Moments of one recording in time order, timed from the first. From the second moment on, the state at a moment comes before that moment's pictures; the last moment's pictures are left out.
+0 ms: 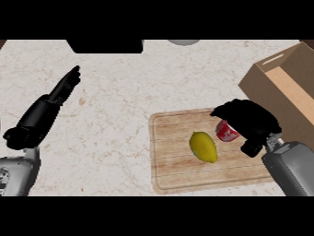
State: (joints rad) left arm -0.23 0.27 -0.01 -1.57 -0.10 -0.20 -0.03; right arm -0.36 -0.40 0.34 -1.51 1.14 0.57 -0.08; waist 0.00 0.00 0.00
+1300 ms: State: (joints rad) left arm -0.22 0.24 0.01 -1.55 -0.14 -0.22 -0.06; right arm -0.60 -0.02 0.22 -1.32 1.24 0.21 0.25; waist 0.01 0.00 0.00
